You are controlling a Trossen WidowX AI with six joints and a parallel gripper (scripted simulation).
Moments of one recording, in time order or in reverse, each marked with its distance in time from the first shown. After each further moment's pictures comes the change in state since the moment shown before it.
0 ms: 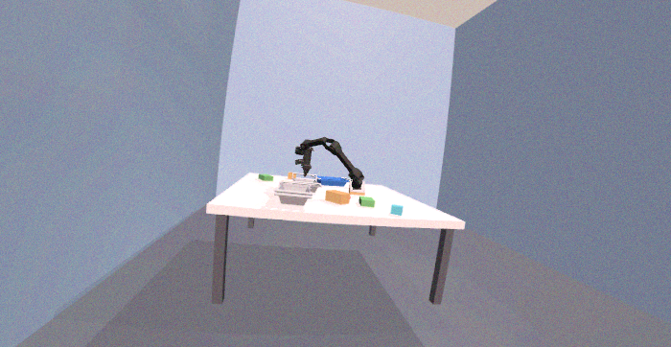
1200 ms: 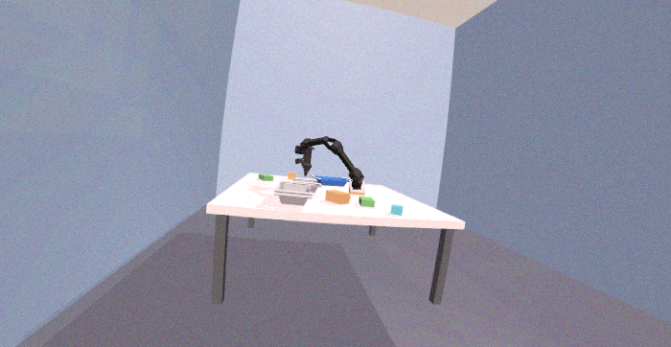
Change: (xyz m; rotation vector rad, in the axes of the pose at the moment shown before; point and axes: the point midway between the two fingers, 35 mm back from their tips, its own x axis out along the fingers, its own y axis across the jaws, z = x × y) arm -0.009 0.039 0.002 -0.001 0.008 0.020
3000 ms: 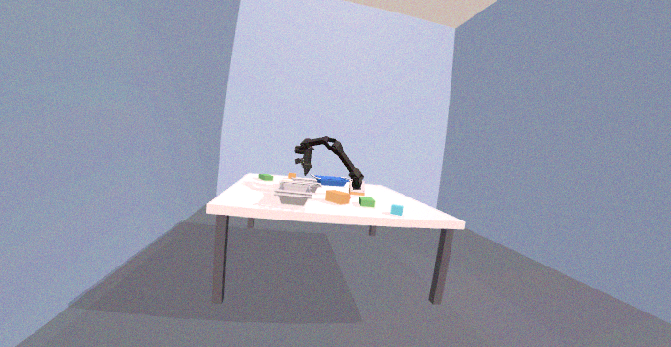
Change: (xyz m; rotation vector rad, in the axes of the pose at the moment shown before) arm 0.000 0.000 0.000 0.000 0.000 0.000
